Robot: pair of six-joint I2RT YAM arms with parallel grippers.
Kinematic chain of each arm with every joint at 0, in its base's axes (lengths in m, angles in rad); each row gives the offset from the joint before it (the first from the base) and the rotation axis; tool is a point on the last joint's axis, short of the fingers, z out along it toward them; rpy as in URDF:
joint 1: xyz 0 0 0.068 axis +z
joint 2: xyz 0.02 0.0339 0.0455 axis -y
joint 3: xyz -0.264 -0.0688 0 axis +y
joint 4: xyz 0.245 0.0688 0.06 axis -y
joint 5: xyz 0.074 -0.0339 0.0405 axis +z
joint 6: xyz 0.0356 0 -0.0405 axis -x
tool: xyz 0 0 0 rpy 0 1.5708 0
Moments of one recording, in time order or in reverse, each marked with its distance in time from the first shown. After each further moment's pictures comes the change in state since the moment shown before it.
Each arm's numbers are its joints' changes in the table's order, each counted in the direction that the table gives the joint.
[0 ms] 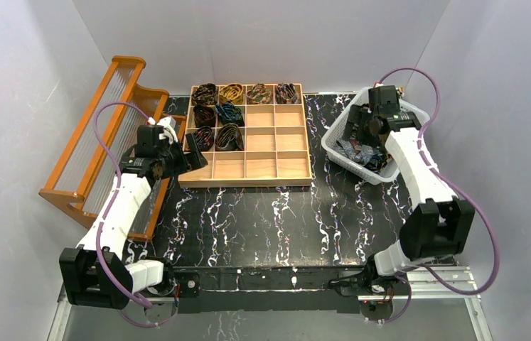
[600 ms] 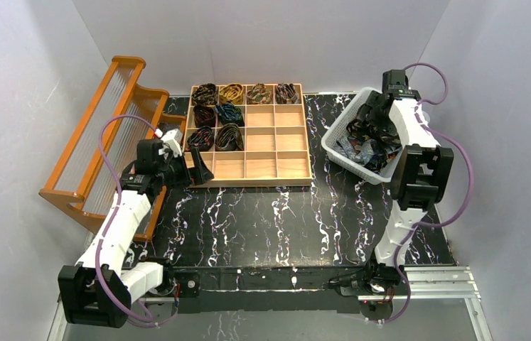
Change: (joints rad) left arm 0.001 0.127 0.170 0.070 -0.175 -0.061; right arm -0.197 -0.501 -0.374 0.010 0.003 -0.093
